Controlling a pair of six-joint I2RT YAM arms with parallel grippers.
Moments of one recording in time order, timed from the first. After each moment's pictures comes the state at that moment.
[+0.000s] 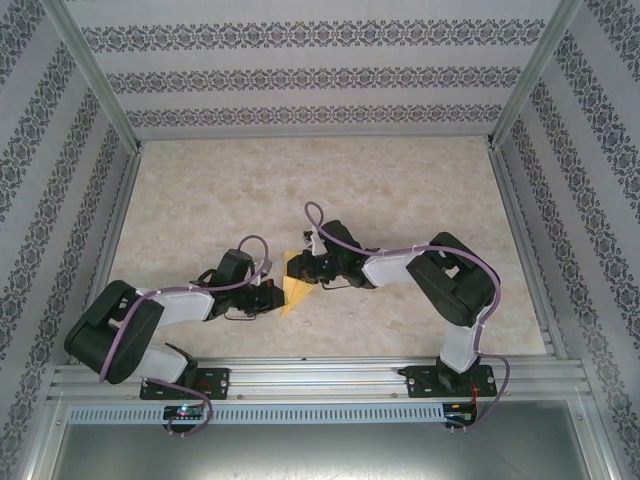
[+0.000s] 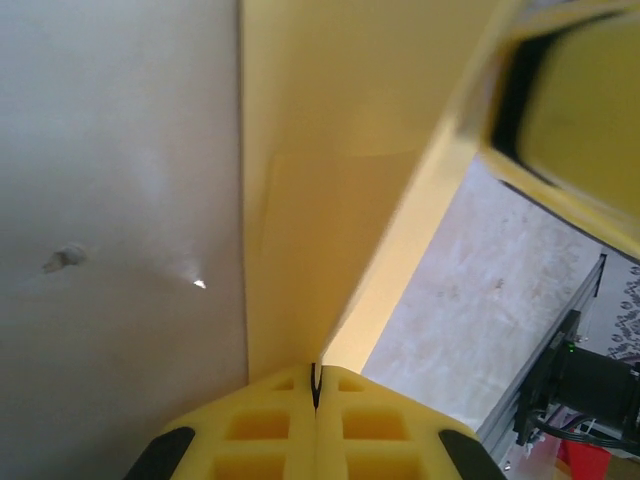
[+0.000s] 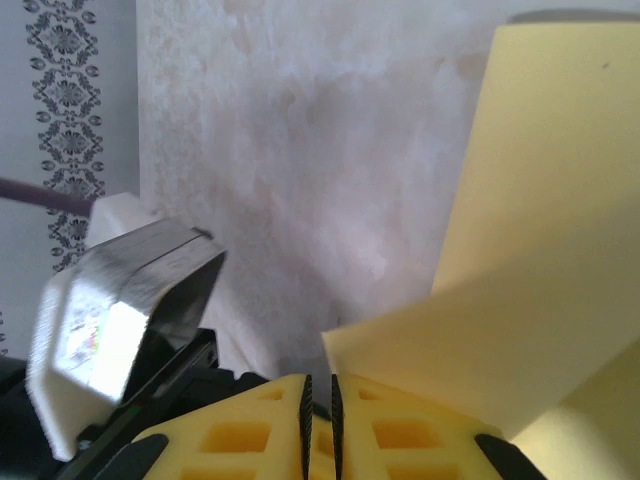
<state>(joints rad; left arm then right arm) -0.46 1.43 0.37 0.13 0.60 -0.79 0.75 1.86 0.86 0.34 -0.58 0.98</state>
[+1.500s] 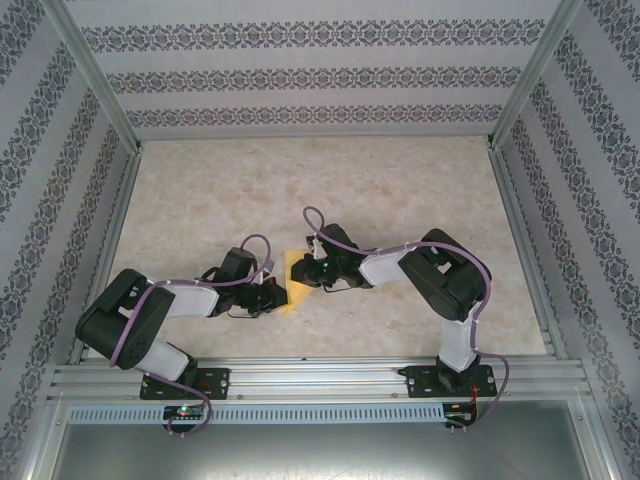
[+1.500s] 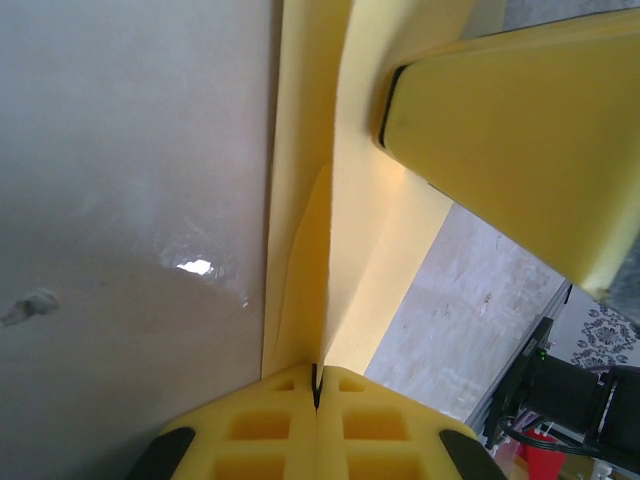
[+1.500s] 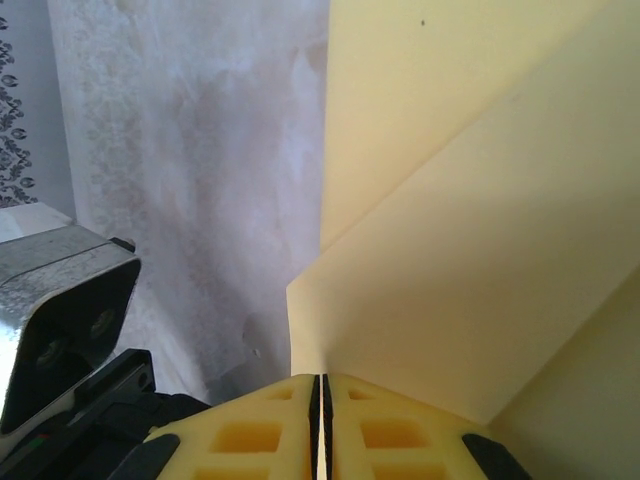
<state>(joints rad) -0.46 1.50 0.39 0.18 0.64 -0.86 0.74 1.92 0.87 0.29 -0.54 0.96</state>
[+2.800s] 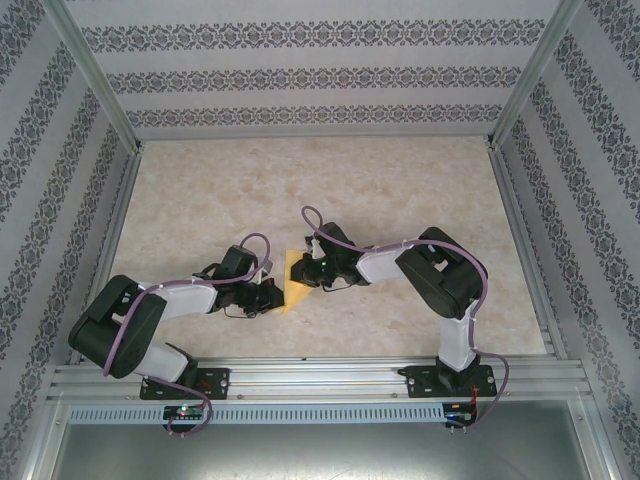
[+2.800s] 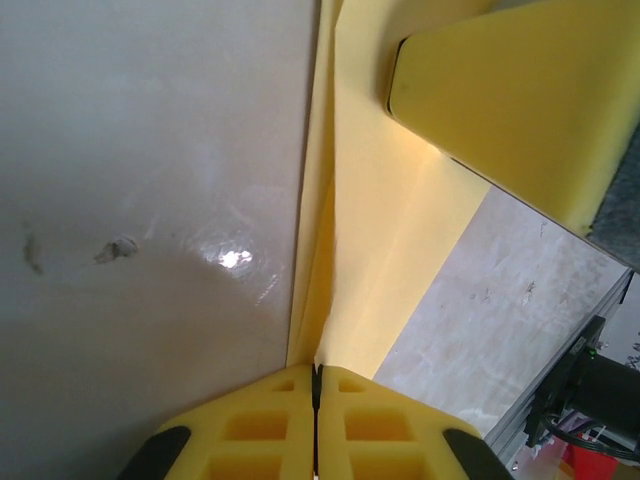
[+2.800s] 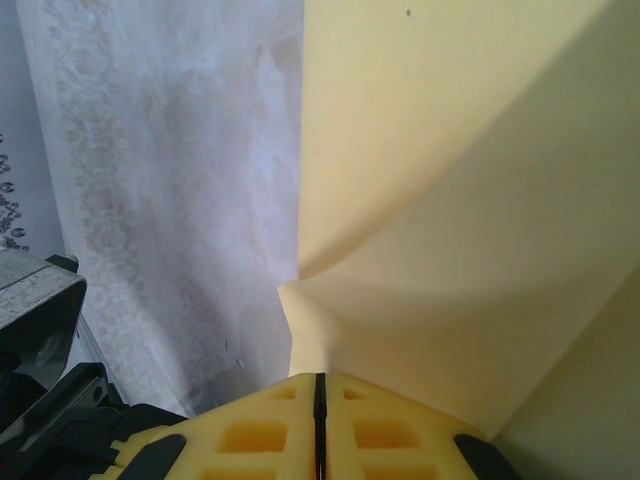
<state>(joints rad) -0.46 1.44 0.44 -0.03 0.59 -0.77 0.74 1.94 0.91 0.22 -0.54 0.96</state>
